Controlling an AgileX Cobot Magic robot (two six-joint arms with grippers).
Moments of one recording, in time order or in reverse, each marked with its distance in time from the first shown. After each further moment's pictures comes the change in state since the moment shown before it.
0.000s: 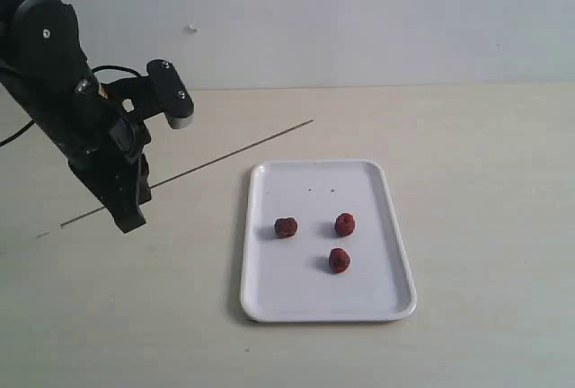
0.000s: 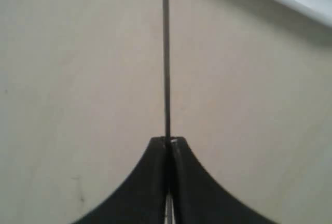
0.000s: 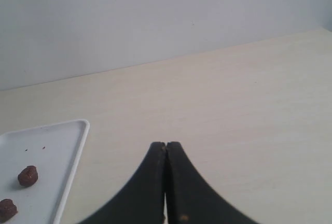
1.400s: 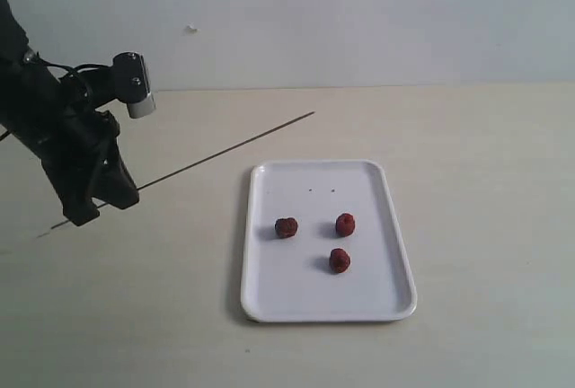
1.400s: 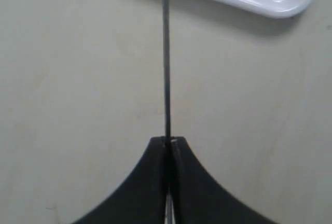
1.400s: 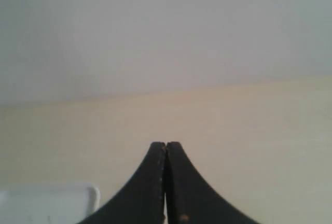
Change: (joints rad) left arm 0.180 -0.003 0.000 -0.355 0.102 0.485; right arm 0.000 1.130 -0.892 0.223 -0.026 -0.251
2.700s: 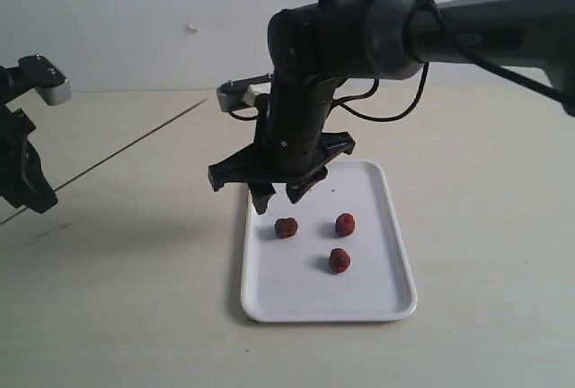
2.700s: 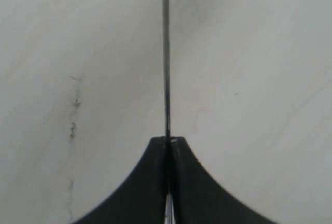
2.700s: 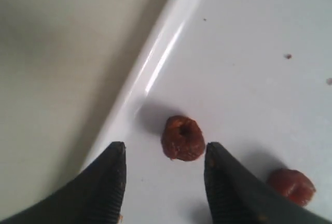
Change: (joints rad) left arm 0.223 -0.002 0.000 0.081 0.083 -0.220; right arm 0.632 1.038 -0.783 -0.026 0.671 0.122
